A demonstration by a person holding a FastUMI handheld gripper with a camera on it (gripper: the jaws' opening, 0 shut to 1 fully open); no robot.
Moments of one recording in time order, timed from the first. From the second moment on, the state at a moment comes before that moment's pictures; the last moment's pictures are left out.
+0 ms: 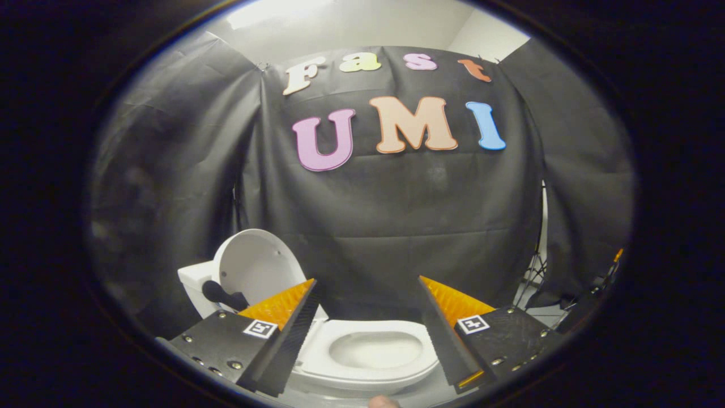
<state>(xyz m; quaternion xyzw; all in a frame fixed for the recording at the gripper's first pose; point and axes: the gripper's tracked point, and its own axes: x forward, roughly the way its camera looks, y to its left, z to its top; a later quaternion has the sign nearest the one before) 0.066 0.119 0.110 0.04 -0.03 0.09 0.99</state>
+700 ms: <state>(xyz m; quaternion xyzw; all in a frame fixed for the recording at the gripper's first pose) 0.052 0.033 0.107 0.01 -0.03 0.05 1.00</state>
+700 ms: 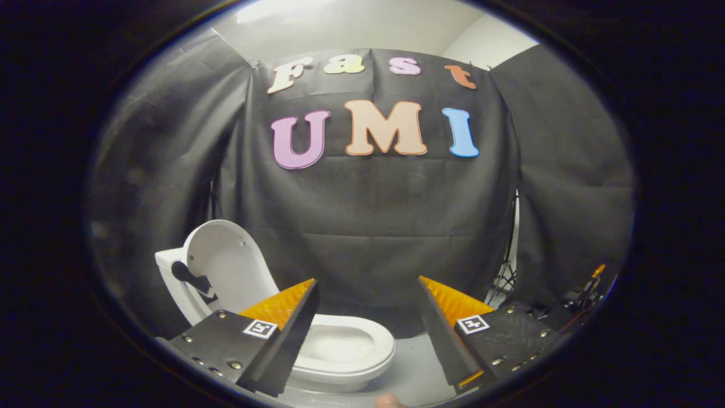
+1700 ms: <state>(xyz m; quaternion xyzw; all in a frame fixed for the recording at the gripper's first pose) 0.072 0.096 0.065 -0.01 0.01 0.08 1.00</state>
